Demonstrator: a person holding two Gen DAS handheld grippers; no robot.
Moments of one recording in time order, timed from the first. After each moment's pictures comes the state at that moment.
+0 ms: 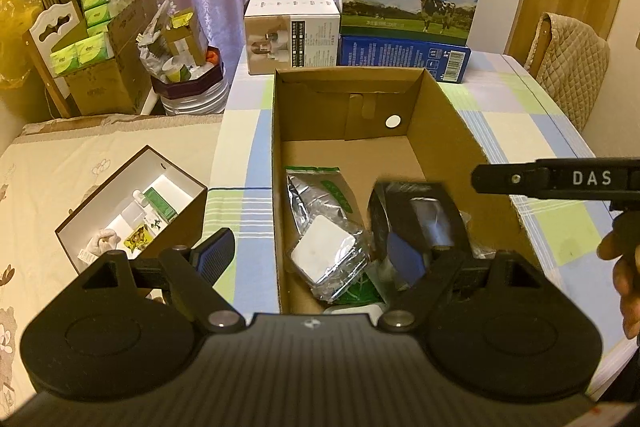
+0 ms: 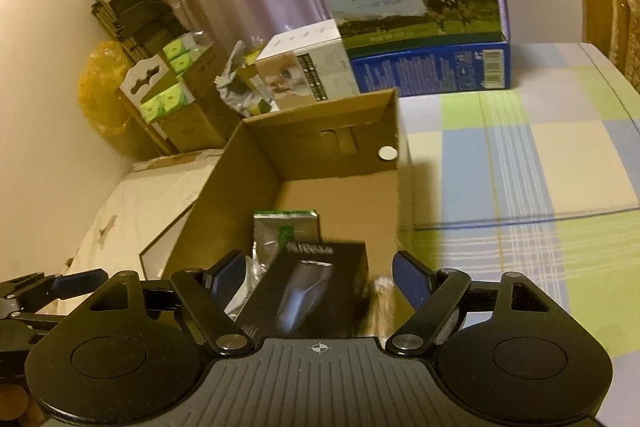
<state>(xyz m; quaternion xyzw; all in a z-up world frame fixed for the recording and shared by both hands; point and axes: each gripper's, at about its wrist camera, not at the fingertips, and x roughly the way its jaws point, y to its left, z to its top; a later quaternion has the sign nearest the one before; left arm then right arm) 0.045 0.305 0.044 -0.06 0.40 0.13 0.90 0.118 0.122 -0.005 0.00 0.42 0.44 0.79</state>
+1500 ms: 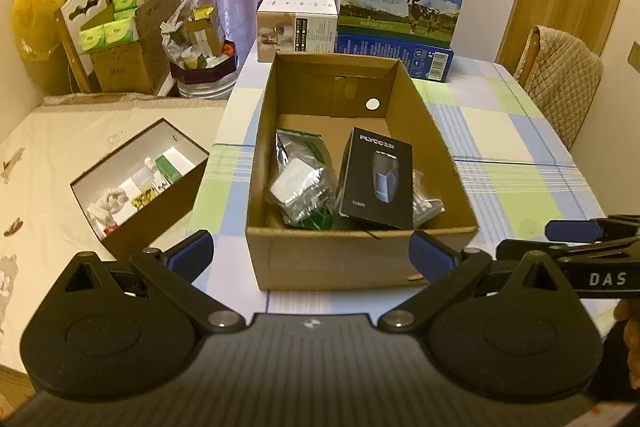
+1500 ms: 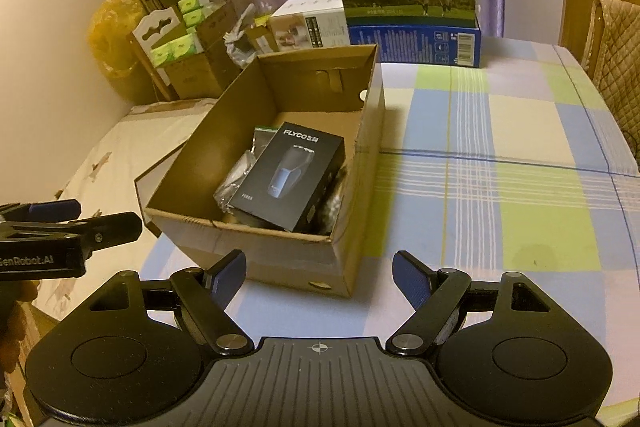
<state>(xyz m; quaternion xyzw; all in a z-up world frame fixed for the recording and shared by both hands) -0.044 0.235 0.064 -0.09 0.39 0.17 0.90 0.023 0.028 0.011 -0.08 0.42 0.44 0.79</state>
